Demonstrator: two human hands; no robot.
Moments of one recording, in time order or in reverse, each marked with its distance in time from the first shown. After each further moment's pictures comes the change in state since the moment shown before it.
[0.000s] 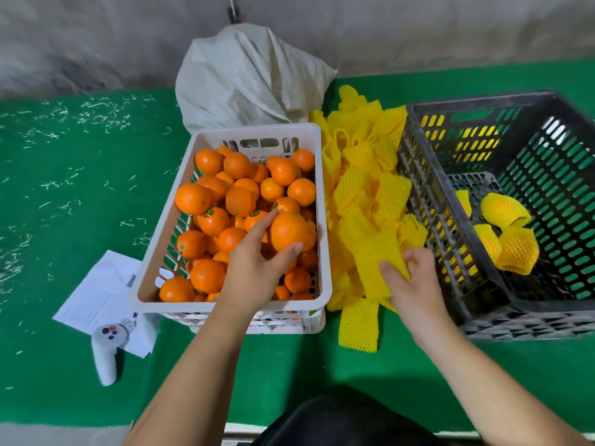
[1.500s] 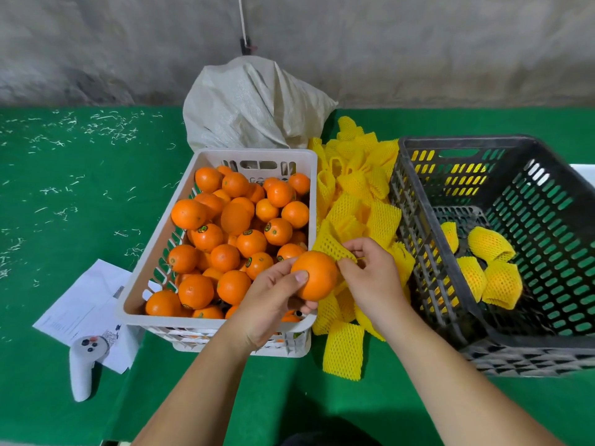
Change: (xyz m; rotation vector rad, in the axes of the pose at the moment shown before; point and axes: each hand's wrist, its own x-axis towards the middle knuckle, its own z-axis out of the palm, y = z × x) left_hand -0.013 0.015 0.037 -0.831 -0.350 -0.281; right_hand 0.028 -0.052 0.035 -0.121 -0.117 -0.256
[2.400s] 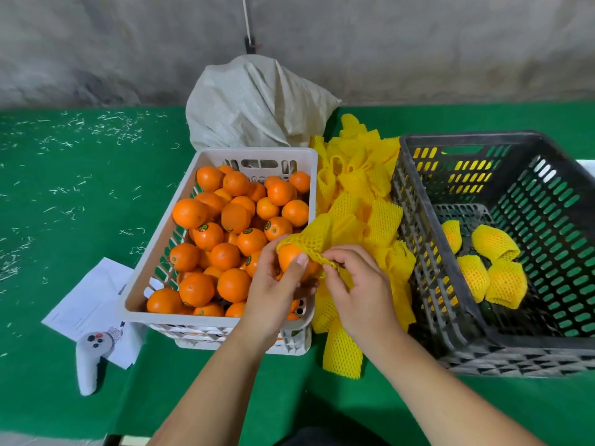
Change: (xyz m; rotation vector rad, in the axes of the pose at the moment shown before) left_hand 0.005 -0.008 0.019 0.105 0.277 0.189; right_hand -0.030 0.000 0.004 -0.195 0.069 -0.537
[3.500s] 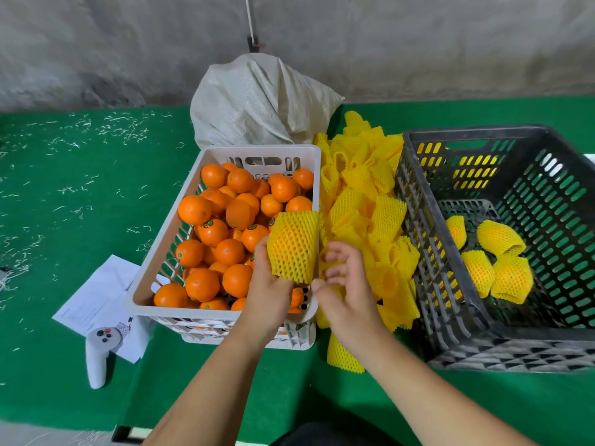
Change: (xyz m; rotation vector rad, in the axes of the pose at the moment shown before) left_hand -0.005 0.006 -0.005 0.264 0.076 0.114; right_hand -0.021 -0.017 0.014 0.390 -0.192 0.353
